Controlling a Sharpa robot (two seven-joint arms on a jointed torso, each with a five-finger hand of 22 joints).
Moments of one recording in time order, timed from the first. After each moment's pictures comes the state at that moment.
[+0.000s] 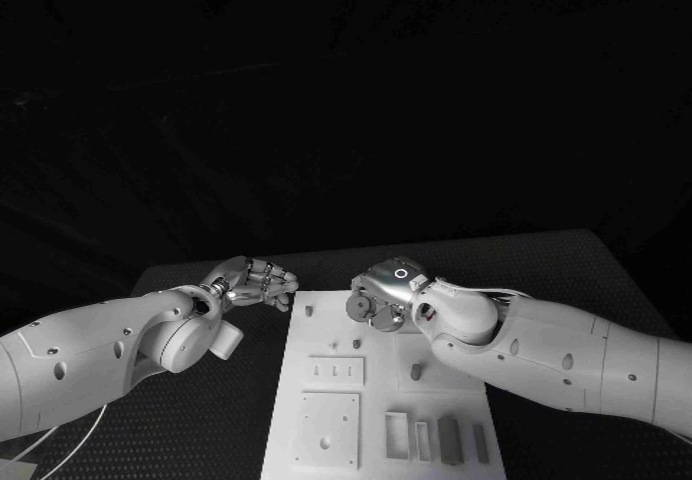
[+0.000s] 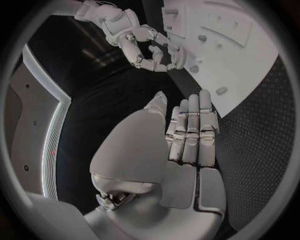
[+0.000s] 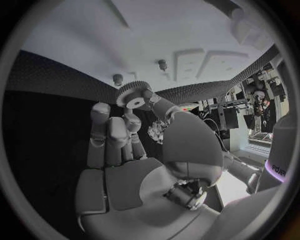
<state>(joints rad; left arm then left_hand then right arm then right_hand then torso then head) 1.30 -0.84 -0.15 1.36 -0.34 -0.24 0.19 1.56 -0.08 0.12 0.29 0.05 0.78 0.20 0.34 0.45 1.11 0.14 0.08 0.18 1.02 0.08 0.38 0.73 0.06 1.05 -0.02 0.26 0.65 1.26 -0.55 -0.12 1.33 -1.93 -0.35 -0.20 1.06 -0.17 0.68 -0.18 0.05 0.87 0.10 0.37 0.53 1.09 -0.02 1.20 1.05 1.26 -0.13 1.43 0.91 0.22 1.20 -0.06 0.93 1.31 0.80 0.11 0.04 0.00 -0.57</state>
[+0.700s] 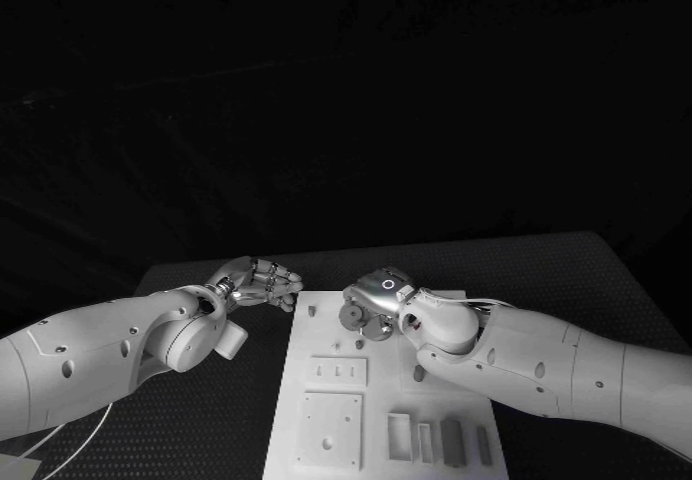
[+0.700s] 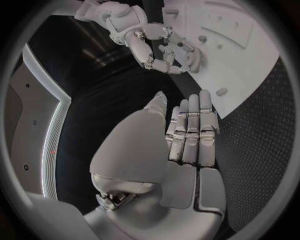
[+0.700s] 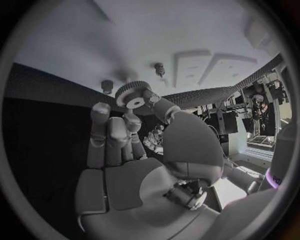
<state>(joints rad) 1.30 -0.83 -0.15 1.36 -0.34 -0.24 0.19 1.56 -0.08 0.12 0.29 0.05 0.78 0.20 0.33 0.45 1.11 0.14 0.08 0.18 1.02 0.08 0.37 0.73 0.05 1.05 -0.02 0.26 0.65 1.23 -0.46 -0.14 1.23 -1.96 -0.36 -0.20 1.06 -0.17 0.69 -0.17 0.05 0.87 0.09 0.36 0.53 1.10 -0.02 1.20 1.05 1.27 -0.13 1.43 0.91 0.22 1.21 -0.06 0.93 1.31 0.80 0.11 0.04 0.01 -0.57</state>
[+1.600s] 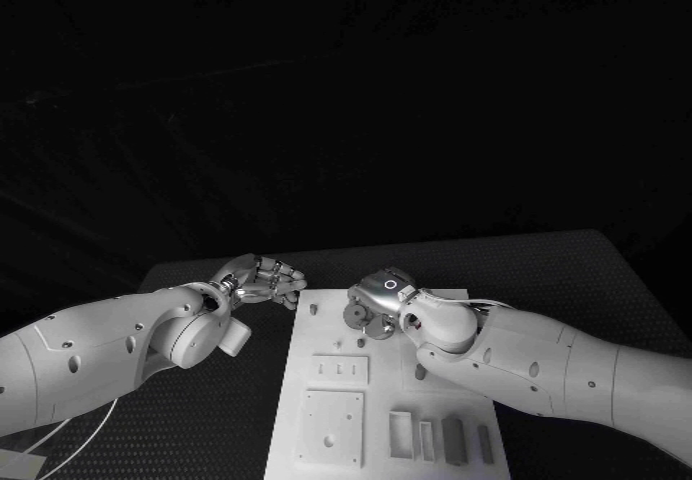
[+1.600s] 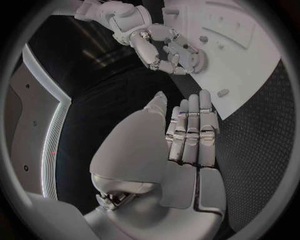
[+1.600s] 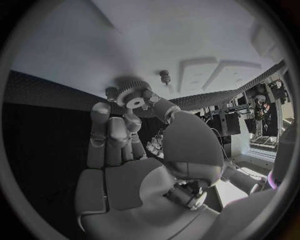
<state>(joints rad) 1.30 -0.83 -0.15 1.36 -0.34 -0.24 0.19 1.56 -0.08 0.12 0.29 0.05 0.78 0.20 0.33 0.45 1.11 0.14 0.08 0.19 1.02 0.08 0.37 0.73 0.06 1.05 -0.02 0.26 0.65 1.22 -0.43 -0.14 1.17 -1.96 -0.36 -0.20 1.06 -0.17 0.69 -0.18 0.05 0.88 0.09 0.36 0.53 1.10 -0.03 1.20 1.05 1.27 -0.13 1.43 0.91 0.22 1.21 -0.06 0.93 1.31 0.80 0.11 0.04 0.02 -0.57</state>
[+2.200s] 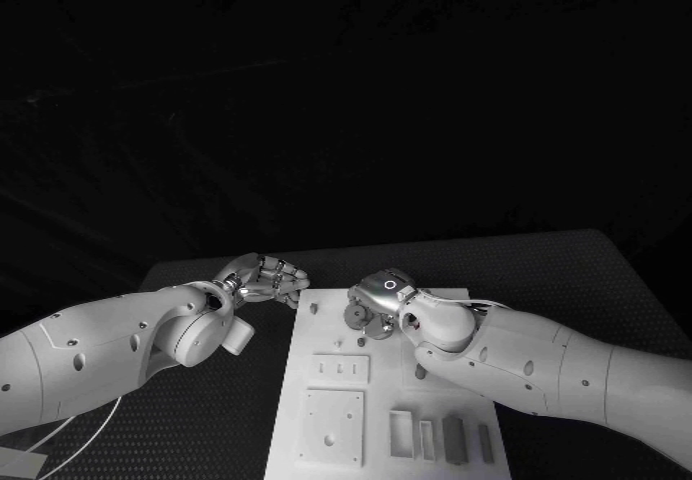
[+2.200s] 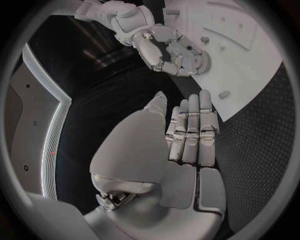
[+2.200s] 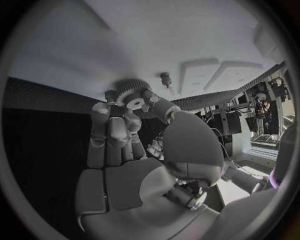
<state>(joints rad) 1.30 -0.82 -0.15 1.35 -0.34 -0.24 0.19 1.56 -0.08 0.12 0.29 0.05 0.78 0.20 0.33 0.45 1.11 0.14 0.08 0.19 1.02 0.08 0.37 0.73 0.05 1.05 -0.02 0.26 0.65 1.21 -0.41 -0.14 1.14 -1.94 -0.36 -0.20 1.06 -0.18 0.69 -0.18 0.05 0.88 0.09 0.35 0.53 1.10 -0.02 1.20 1.04 1.27 -0.13 1.43 0.91 0.22 1.21 -0.06 0.93 1.31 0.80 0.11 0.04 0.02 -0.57</state>
